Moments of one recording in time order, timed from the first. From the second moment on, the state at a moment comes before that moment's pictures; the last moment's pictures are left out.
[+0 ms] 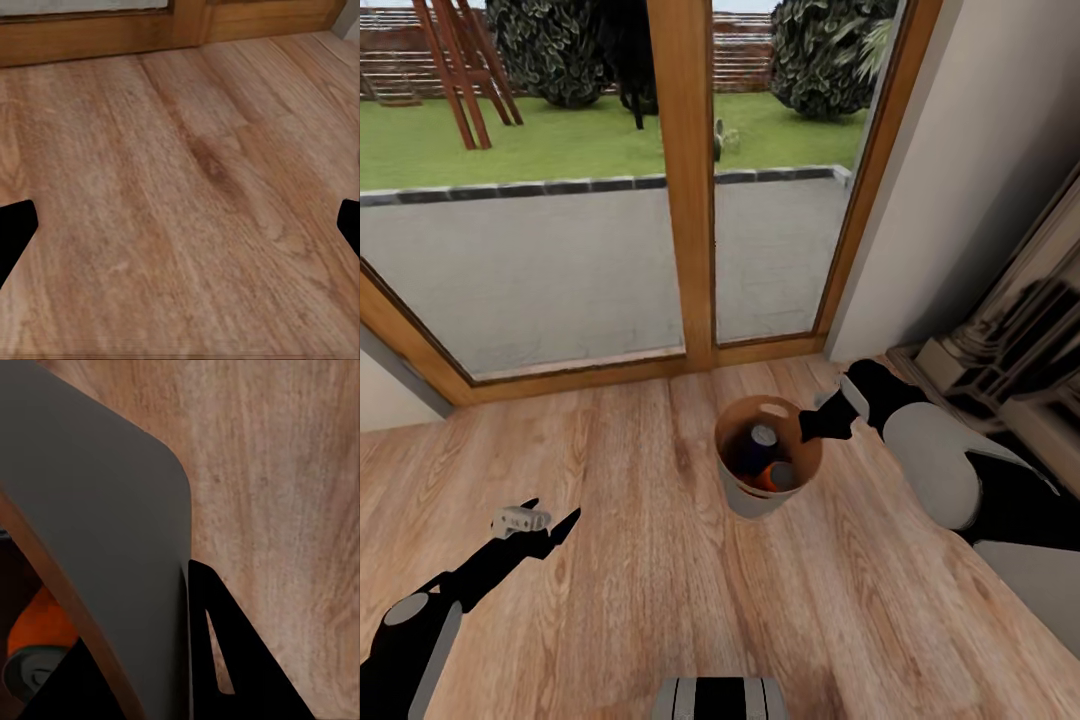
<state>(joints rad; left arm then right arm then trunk) -0.26 0.17 0.29 -1.29 0.07 0.12 -0.61 -1.40 0.01 -0.26 -0.17 0.34 1.04 0.34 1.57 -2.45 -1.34</state>
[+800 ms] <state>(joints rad) -0.26 0.17 0.29 -1.29 0.07 0.11 -0.61 -1.38 -0.02 -0.26 -0.18 0.33 1.04 0.35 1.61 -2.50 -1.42</state>
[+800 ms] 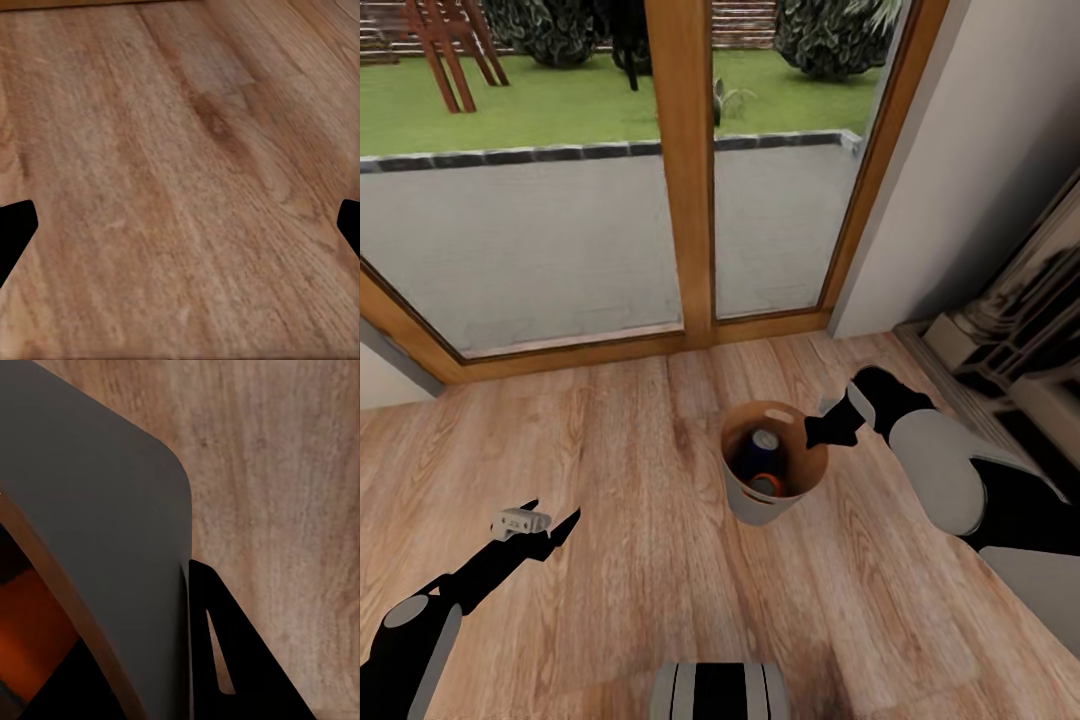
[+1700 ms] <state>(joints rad) -0.26 0.17 0.29 -1.28 0.07 0.11 -0.61 -1.37 -0.04 -0.25 -0.19 0.39 1.04 0.32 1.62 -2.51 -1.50</state>
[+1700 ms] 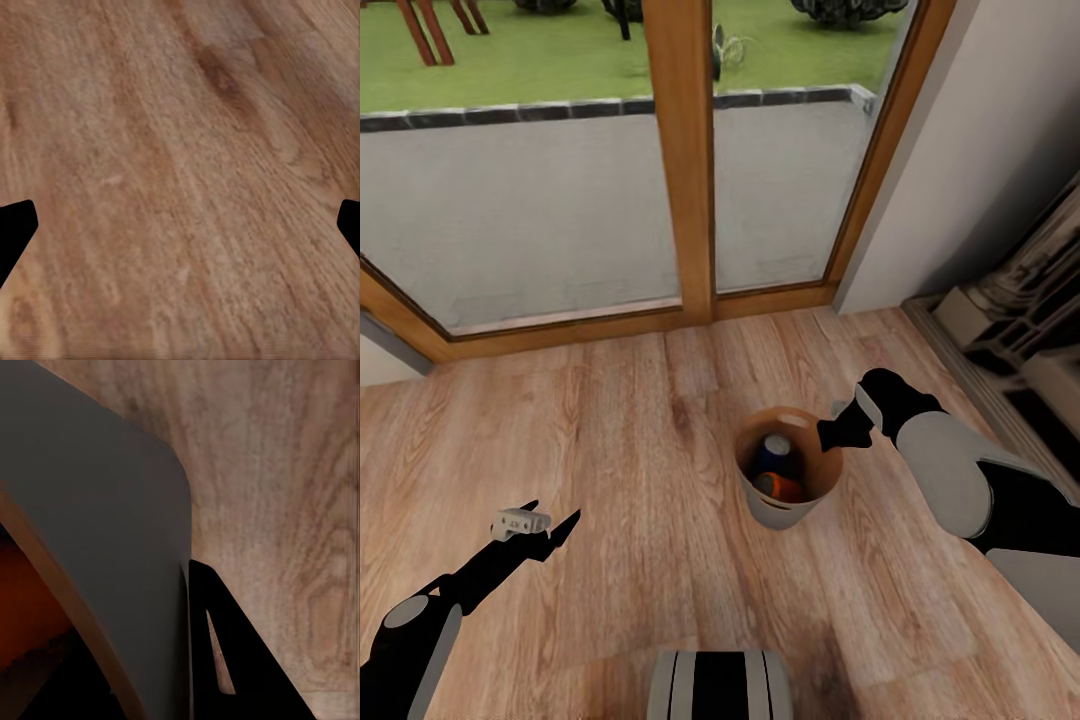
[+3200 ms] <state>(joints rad) -0.26 0.17 0.29 -1.28 0.07 0.11 -0.61 -1.37 -0.05 -0.25 -0.22 0.40 1.04 0.33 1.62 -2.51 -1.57</state>
